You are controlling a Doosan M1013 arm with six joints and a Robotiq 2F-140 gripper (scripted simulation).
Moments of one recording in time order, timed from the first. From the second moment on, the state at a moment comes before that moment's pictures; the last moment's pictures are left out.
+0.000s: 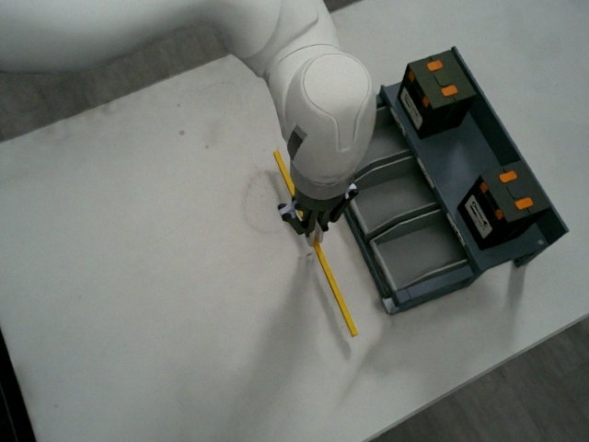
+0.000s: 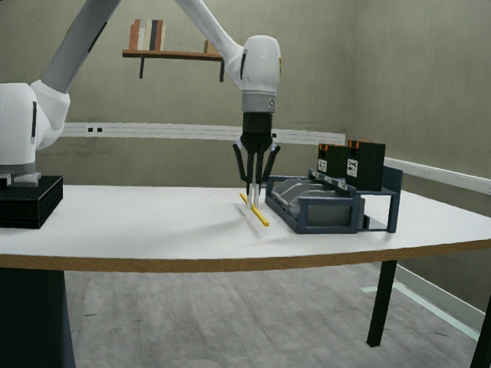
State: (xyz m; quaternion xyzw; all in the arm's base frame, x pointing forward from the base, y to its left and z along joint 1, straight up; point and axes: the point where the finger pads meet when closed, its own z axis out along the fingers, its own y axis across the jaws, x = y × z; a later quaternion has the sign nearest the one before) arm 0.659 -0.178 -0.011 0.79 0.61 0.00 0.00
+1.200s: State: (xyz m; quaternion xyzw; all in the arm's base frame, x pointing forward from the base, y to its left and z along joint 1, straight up) arm 0.693 -0.174 0.047 0.79 0.61 0.00 0.00
